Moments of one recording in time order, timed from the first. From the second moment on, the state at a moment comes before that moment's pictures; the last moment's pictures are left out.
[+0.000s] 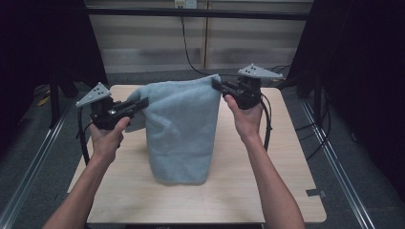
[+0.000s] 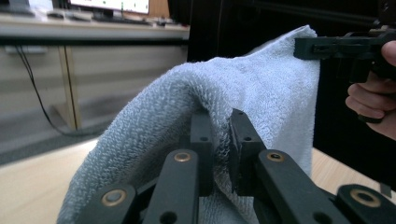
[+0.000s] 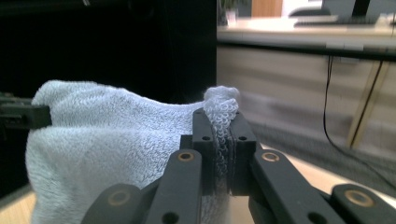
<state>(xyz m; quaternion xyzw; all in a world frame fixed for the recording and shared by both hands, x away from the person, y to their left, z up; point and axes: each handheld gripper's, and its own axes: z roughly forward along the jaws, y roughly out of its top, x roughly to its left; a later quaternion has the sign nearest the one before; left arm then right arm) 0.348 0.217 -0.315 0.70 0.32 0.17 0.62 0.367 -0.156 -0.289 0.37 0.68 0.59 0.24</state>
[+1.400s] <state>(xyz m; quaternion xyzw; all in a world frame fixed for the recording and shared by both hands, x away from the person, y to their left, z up) 0.298 0.203 -0.437 0.79 0.31 0.07 0.53 0.310 -0.195 -0.444 0.42 0.77 0.47 0.13</state>
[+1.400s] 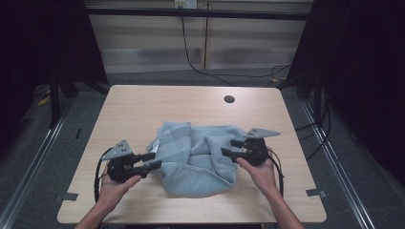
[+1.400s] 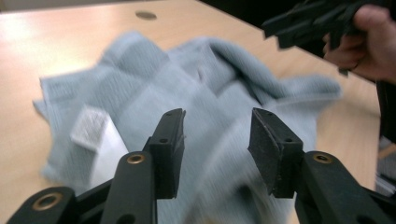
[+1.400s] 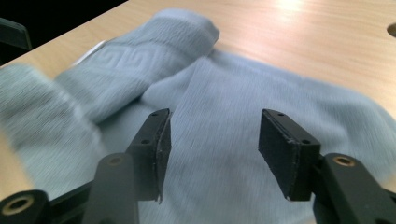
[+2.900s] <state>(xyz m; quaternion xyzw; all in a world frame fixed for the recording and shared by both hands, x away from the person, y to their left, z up) 0.286 0.233 -0.458 0.82 0.33 0.11 0.46 0.287 -0.244 -0.456 0.49 0.75 0.41 0.18</state>
